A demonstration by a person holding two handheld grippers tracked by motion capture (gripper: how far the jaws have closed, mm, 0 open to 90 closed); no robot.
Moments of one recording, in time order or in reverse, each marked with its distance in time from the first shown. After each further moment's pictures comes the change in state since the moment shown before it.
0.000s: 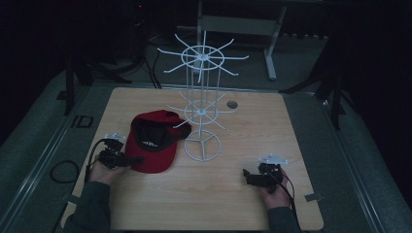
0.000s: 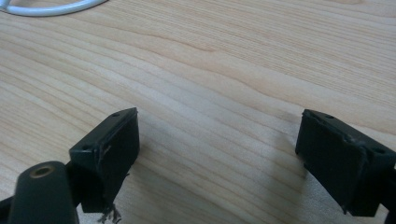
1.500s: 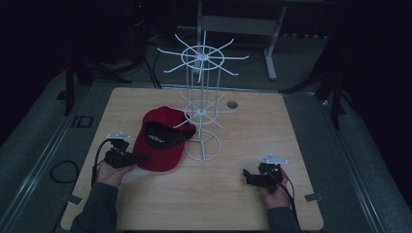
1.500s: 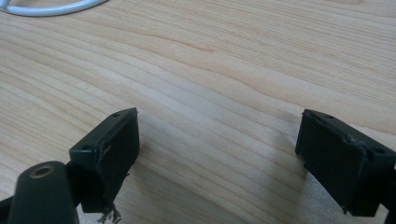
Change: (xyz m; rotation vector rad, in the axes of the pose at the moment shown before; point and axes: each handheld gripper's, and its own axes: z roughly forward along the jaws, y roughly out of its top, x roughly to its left) left arm -0.033 0.007 -0.011 -0.085 -0.112 0.012; right arm 0.000 0.000 0.000 0.000 0.000 0.000
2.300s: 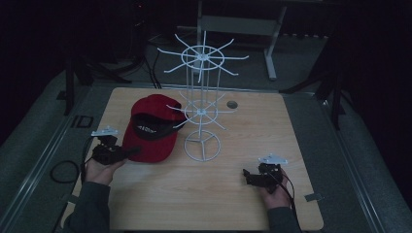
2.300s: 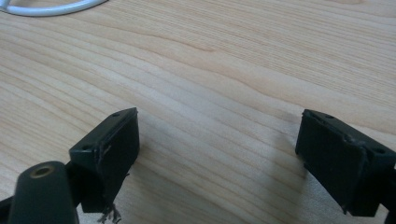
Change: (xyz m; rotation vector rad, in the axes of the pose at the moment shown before) left arm -0.004 0.009 -0.039 -0.122 0.058 0.038; right arm 0.000 0.000 0.000 0.000 0.000 0.000
